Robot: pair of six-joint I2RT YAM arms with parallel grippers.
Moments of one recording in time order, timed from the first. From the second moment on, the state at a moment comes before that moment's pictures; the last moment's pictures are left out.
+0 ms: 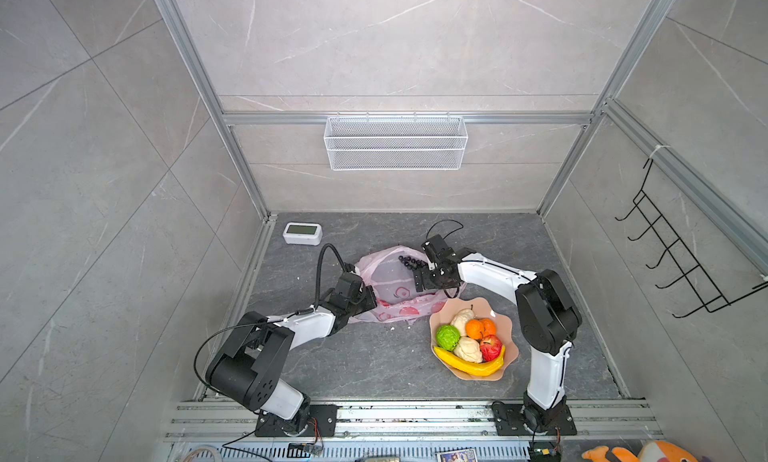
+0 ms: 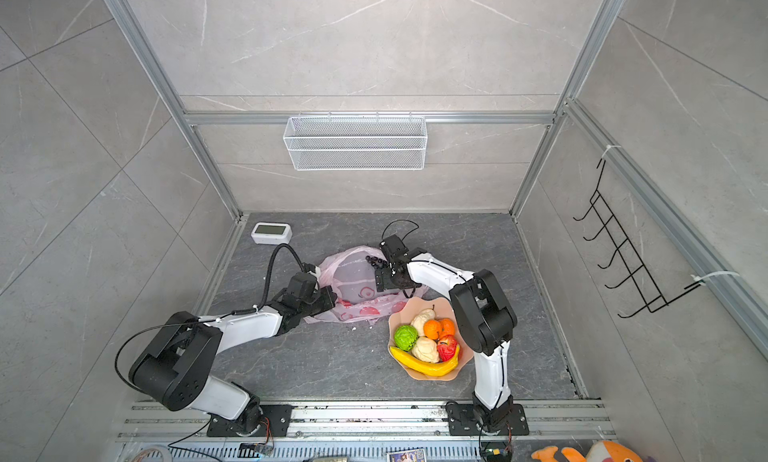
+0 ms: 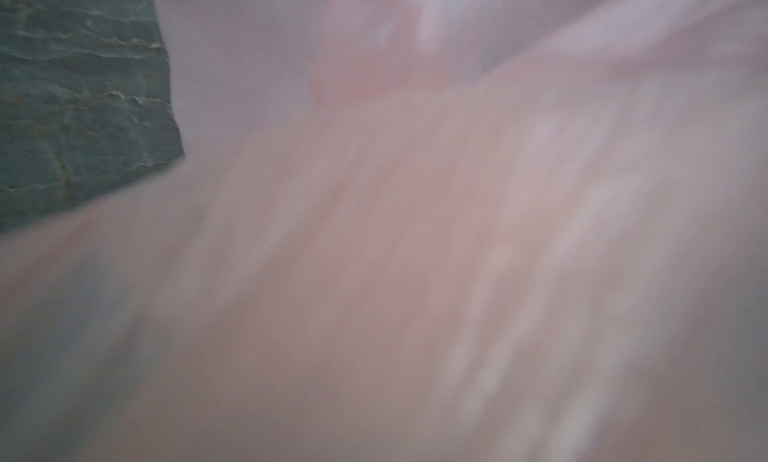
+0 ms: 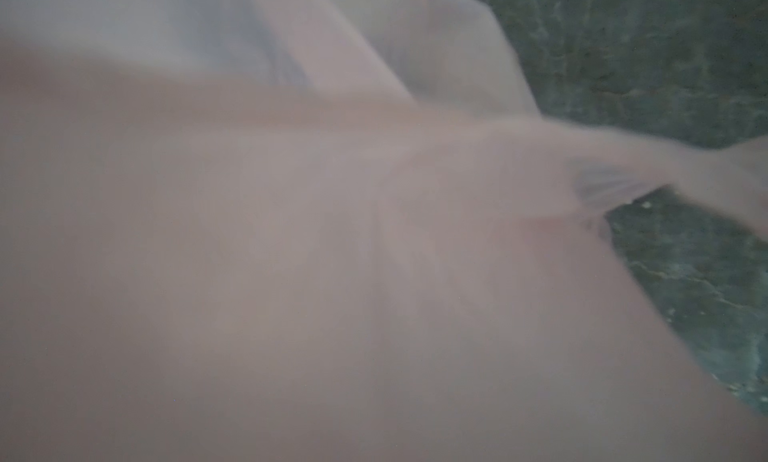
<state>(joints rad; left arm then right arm) -0.51 1.53 0.63 0.14 0.11 -0.72 0.56 1.97 1.43 -0.63 0.03 0.36</state>
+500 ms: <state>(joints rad) -0.68 1.68 0.83 0.03 0.11 -0.60 0.65 2.09 1.64 -0.66 -0.04 0.36</state>
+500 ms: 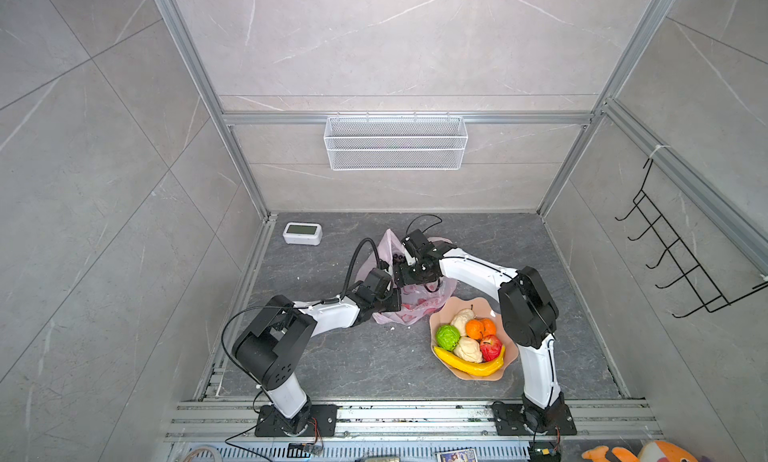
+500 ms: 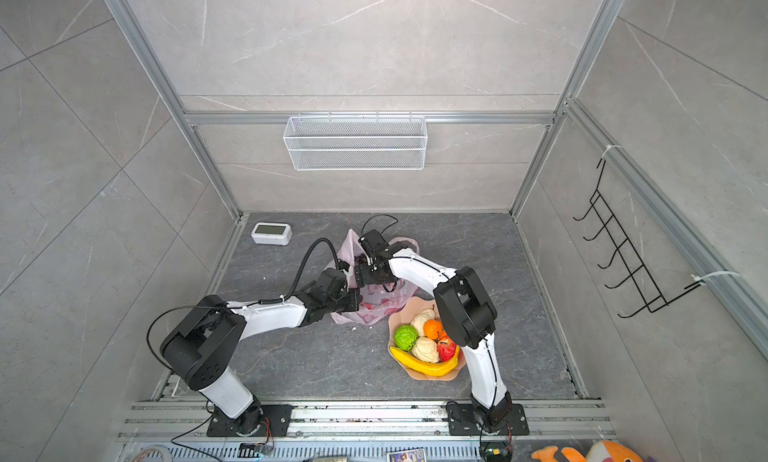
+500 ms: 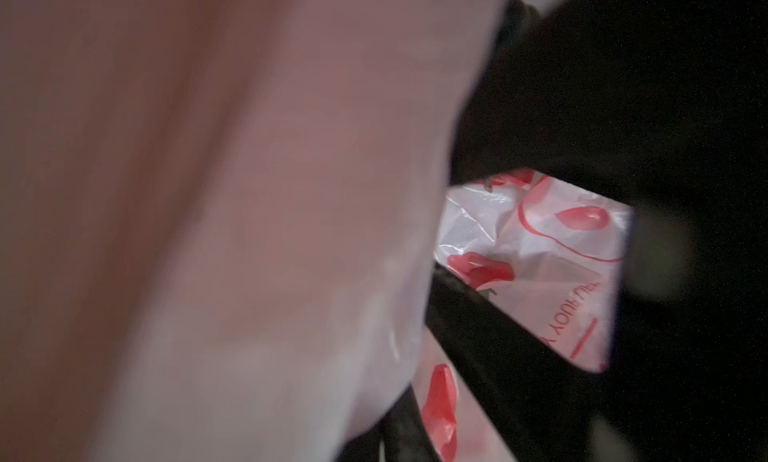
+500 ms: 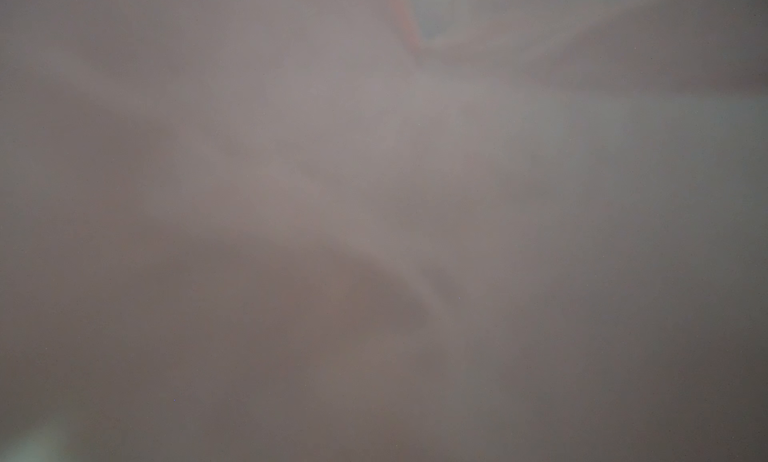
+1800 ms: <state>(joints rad) -0.67 1.68 0.83 0.00 0.06 -0.58 0.64 2.07 1.58 -0.71 0.16 0.34</state>
